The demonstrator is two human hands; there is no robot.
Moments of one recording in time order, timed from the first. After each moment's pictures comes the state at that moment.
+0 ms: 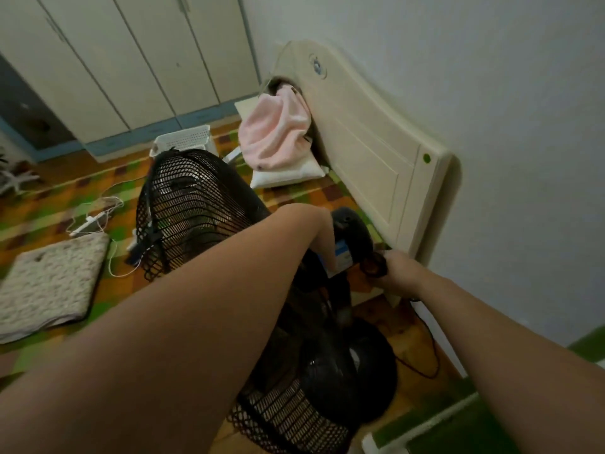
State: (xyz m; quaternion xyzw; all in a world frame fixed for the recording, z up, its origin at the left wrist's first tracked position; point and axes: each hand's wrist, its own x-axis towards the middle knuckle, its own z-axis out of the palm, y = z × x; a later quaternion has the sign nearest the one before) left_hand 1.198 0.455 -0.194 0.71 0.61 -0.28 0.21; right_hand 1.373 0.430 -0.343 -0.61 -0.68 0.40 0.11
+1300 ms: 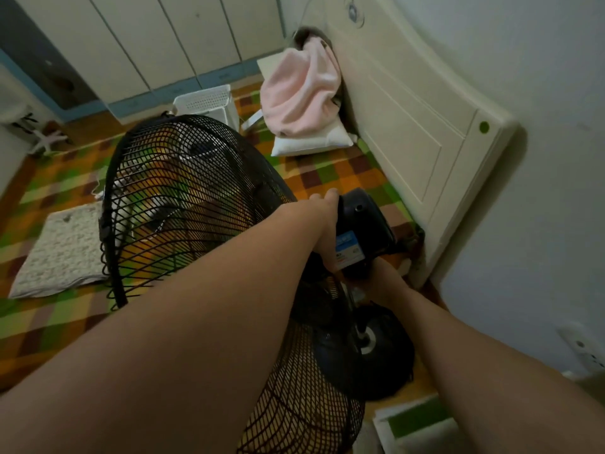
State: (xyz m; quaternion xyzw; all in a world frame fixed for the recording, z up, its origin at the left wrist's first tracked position) left_hand 1.152 0.462 -0.239 0.71 0.64 -0.23 0.20; right_hand 1.289 0.447 -0.449 -0.58 -0.63 0.48 0.20
